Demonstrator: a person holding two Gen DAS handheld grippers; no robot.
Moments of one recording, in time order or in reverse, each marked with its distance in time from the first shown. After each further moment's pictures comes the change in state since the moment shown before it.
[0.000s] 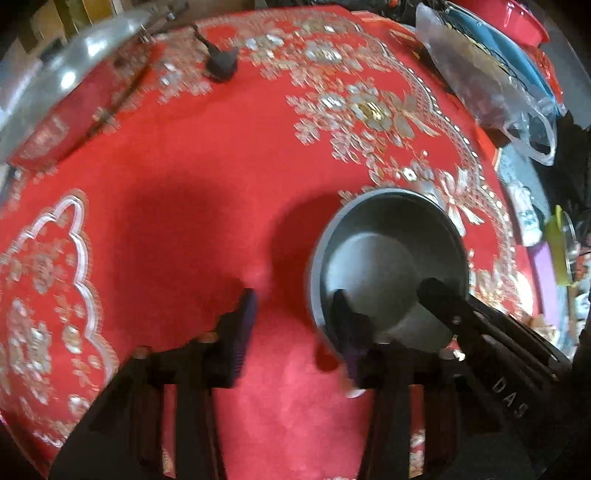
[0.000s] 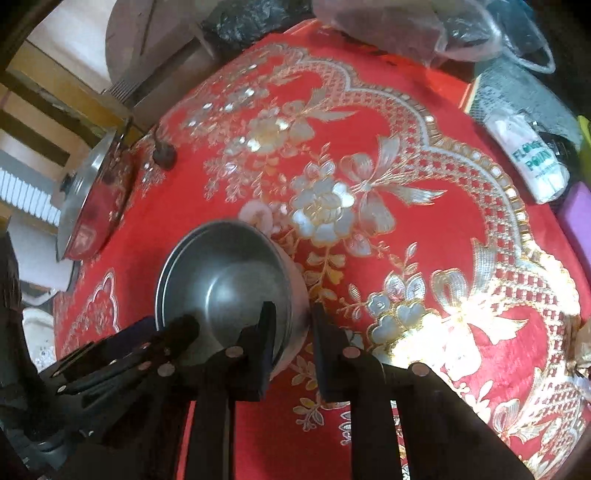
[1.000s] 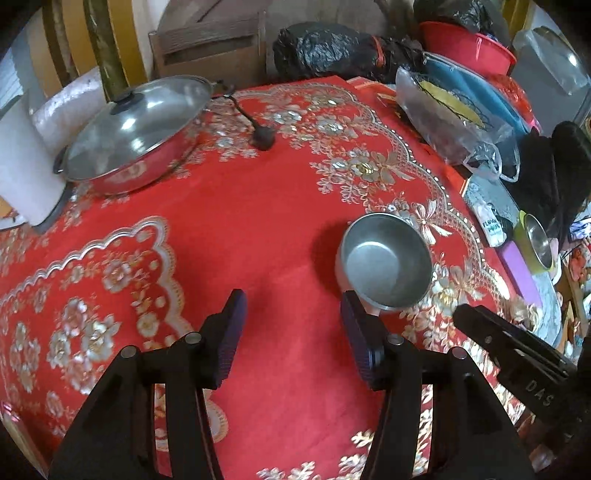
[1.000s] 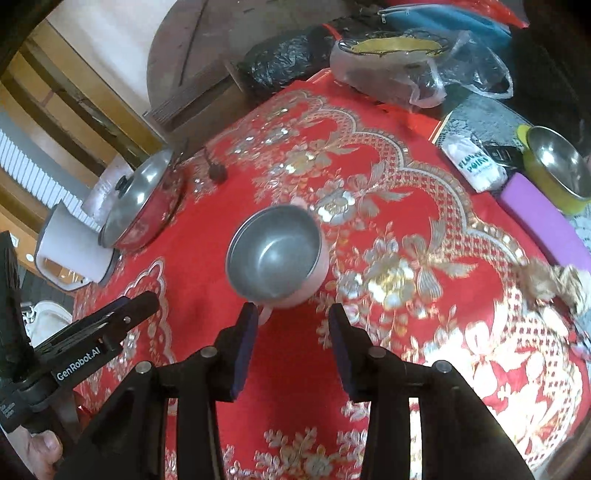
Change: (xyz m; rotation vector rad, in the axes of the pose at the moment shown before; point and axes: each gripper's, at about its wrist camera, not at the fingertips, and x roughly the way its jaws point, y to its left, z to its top) left arm -0.097 0.028 -0.043 0.044 -0.244 0.038; right arm -0.077 0.010 -0.051 0.010 -0.166 0.049
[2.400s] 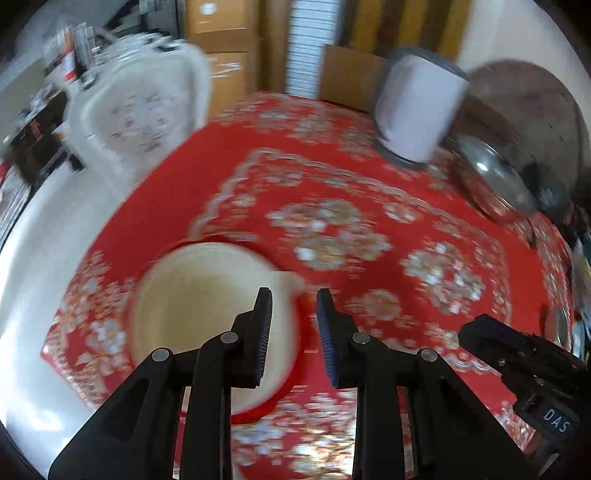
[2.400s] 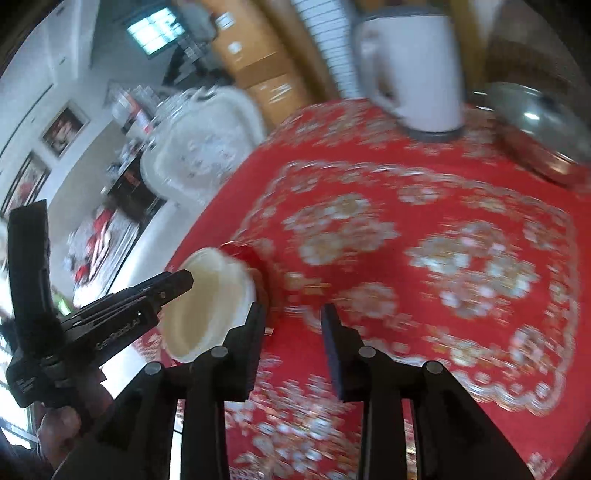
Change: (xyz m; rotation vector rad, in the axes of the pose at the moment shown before) left arm -0.190 0.357 -0.245 -0.648 -0.140 0.370; right arm 0.040 0.382 -0.203 -0.718 0.297 0.460
